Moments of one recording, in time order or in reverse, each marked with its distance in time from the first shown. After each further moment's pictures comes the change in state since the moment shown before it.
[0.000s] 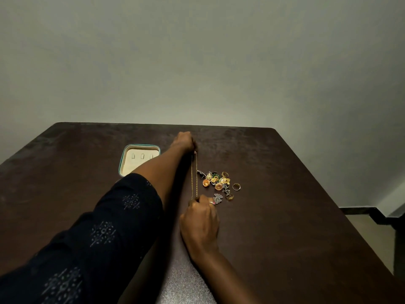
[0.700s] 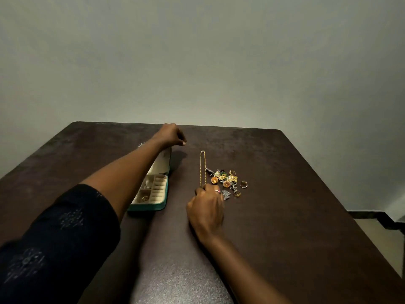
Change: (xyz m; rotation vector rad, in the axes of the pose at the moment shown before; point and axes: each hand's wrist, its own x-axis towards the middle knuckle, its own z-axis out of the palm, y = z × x) left_hand -0.051 -0.033 -0.069 -0.007 0.035 0.135; right_hand 0.008 -0.008 -0.004 0.039 0.096 -0.056
